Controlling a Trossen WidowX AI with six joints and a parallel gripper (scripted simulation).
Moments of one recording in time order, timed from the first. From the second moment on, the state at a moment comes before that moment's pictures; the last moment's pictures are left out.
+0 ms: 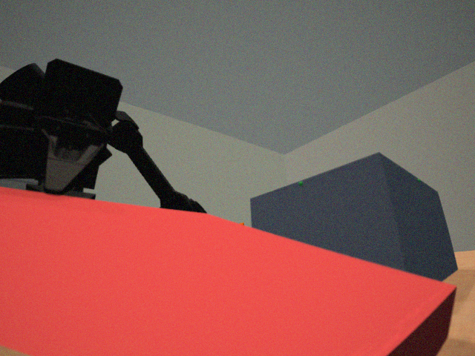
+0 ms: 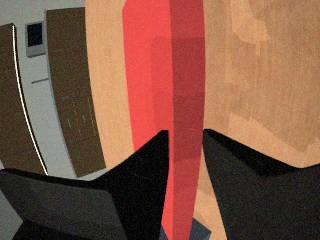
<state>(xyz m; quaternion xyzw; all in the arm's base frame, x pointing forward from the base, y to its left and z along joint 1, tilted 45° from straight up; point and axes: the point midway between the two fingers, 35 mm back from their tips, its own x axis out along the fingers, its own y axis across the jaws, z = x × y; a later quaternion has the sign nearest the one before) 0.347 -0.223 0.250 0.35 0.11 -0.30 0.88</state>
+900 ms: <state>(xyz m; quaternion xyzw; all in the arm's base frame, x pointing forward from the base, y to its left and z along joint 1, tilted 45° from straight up) 0.324 -0.223 0.254 0.35 0.12 -0.31 0.88</state>
